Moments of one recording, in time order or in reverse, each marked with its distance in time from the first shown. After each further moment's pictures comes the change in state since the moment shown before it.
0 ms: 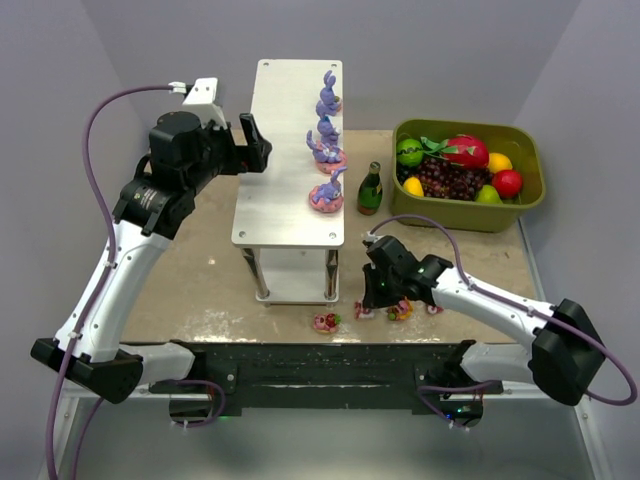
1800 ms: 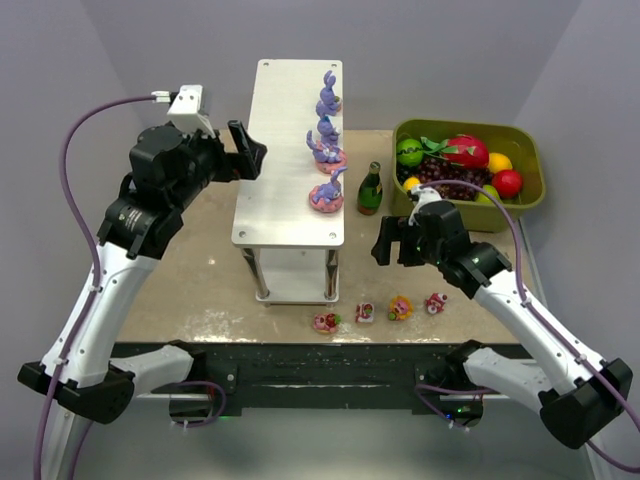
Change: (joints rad) left arm -0.008 -0.114 -0.069 0.051 0.015 -0.001; right arm -0.259 -0.214 0.201 -0.024 0.058 -0.129
